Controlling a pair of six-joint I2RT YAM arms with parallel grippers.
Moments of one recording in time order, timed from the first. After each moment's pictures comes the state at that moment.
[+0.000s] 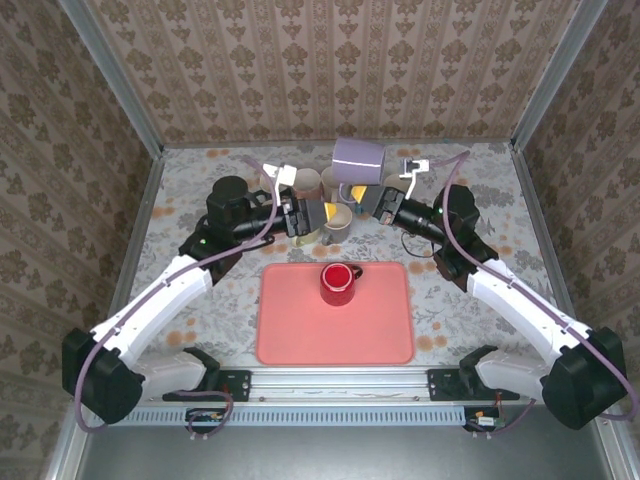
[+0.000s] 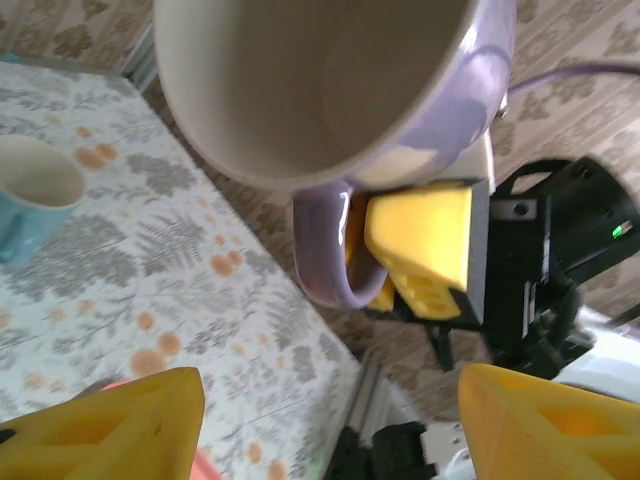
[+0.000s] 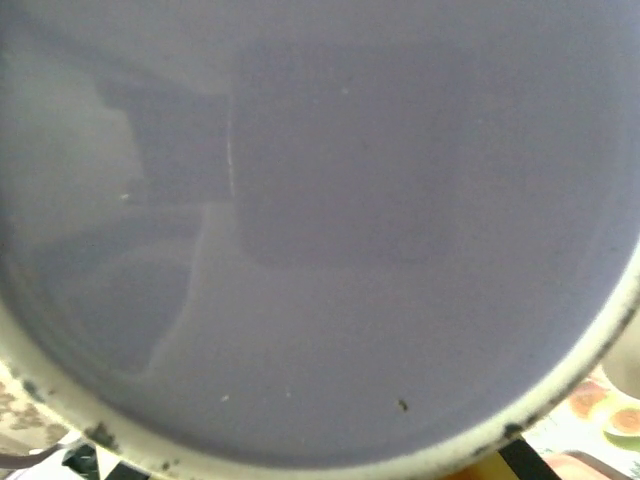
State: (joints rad) left arm -0.61 1.18 0.98 0.13 0.73 -0.76; right arm 0.44 1.14 0.84 0.42 -0.54 0.99
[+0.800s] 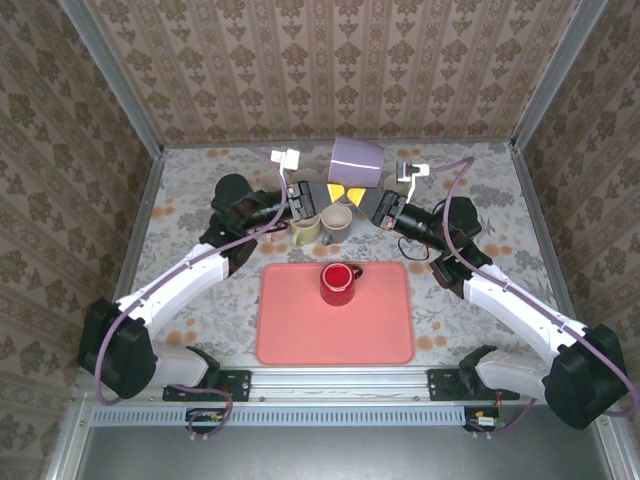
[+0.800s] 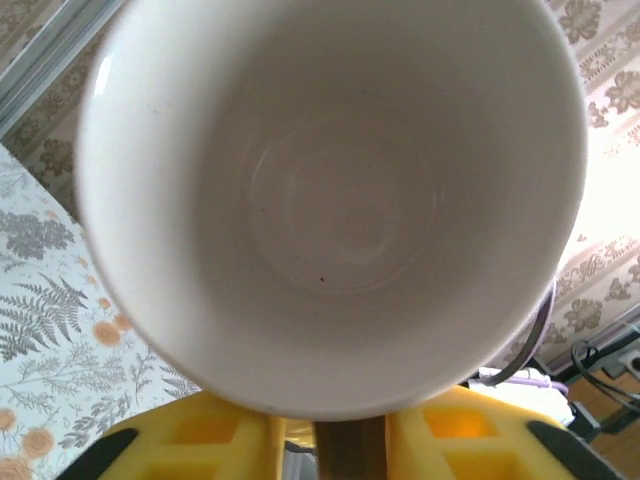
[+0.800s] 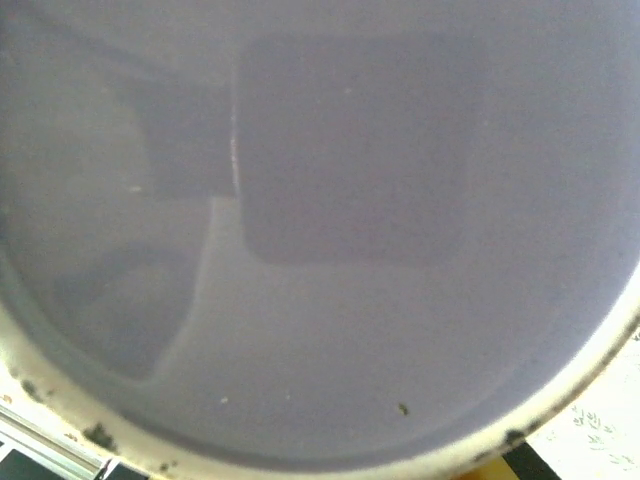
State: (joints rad) left arm -0.62 1.32 0.97 0.59 0.82 -1.02; right arm 0.49 1.14 0.78 0.63 -0.57 1.15
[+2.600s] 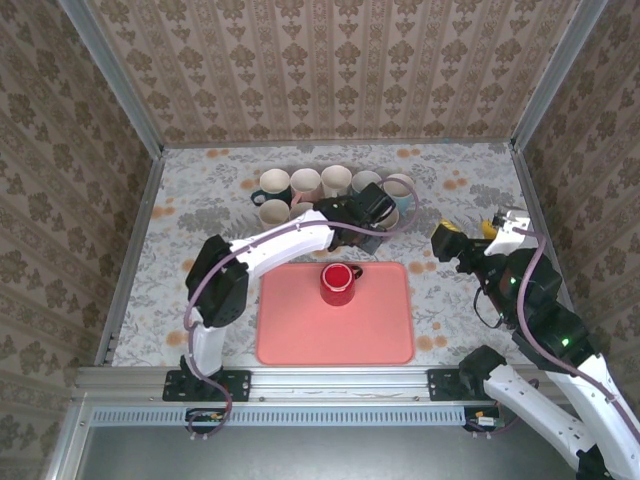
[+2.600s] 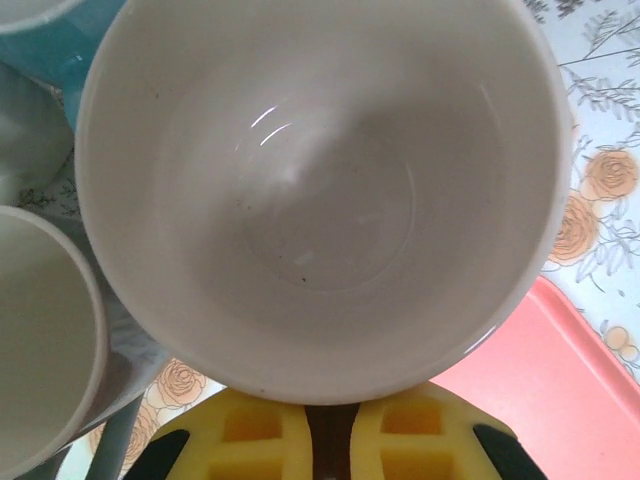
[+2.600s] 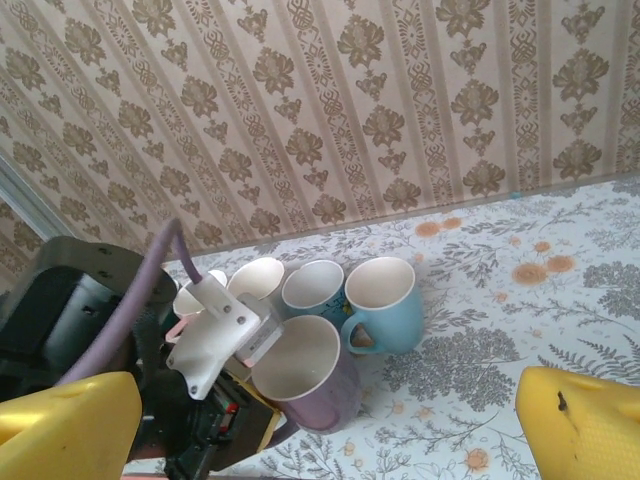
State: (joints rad) left arm -0.99 2.00 1.71 -0.73 -0.15 -0.24; right arm 0.52 0.50 0.90 -0.58 0.37 0.39
